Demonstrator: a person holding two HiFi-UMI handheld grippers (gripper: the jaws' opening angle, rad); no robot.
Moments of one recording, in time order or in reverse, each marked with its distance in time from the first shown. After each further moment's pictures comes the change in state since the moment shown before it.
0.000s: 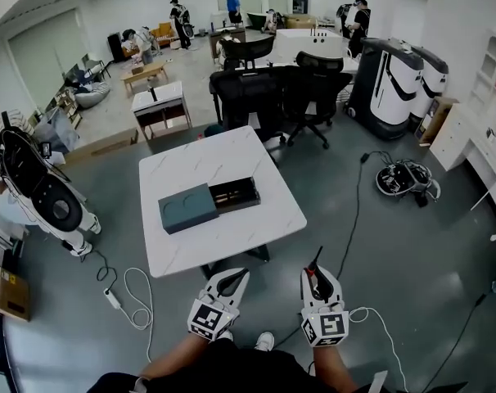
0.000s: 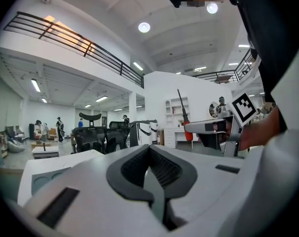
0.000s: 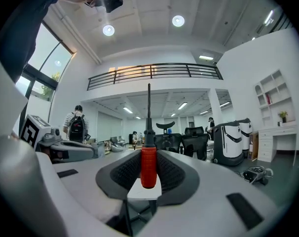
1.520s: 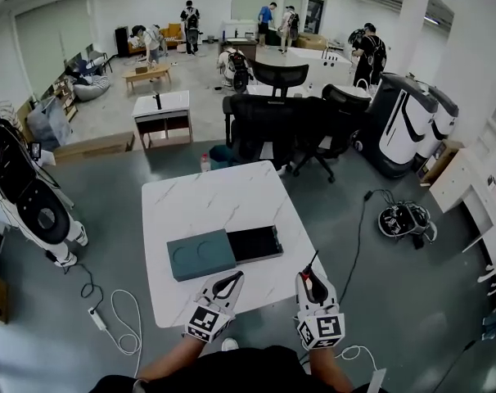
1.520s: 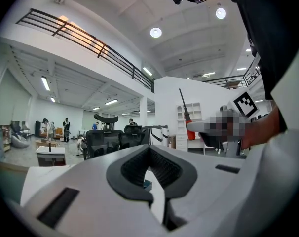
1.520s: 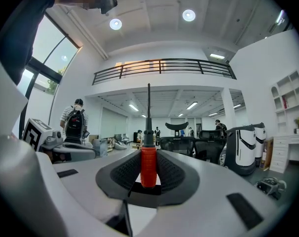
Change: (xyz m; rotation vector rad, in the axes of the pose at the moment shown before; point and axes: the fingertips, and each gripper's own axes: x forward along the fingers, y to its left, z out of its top) left arm 0.057 0.230 -0.017 -0.043 -0.073 0.078; right arm 0.237 0.049 0.008 -0.069 0.012 0.072
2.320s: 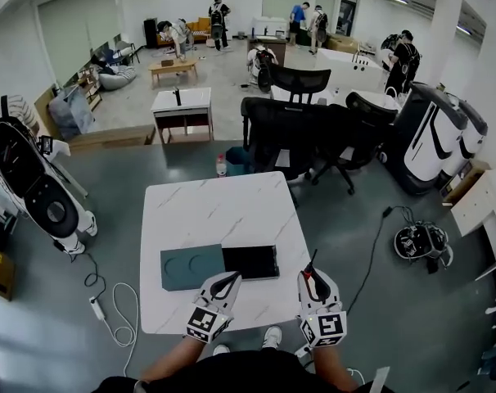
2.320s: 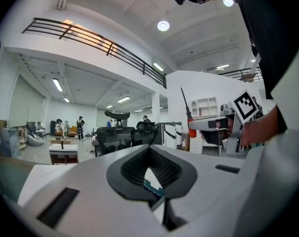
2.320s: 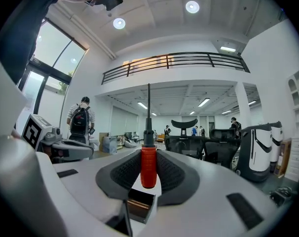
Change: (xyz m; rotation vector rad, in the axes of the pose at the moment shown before) left arm 0.087 0.035 -0.007 -0.024 0.044 0.168; right arm 0.090 -0.082 -0.007 -0.024 0.016 0.152
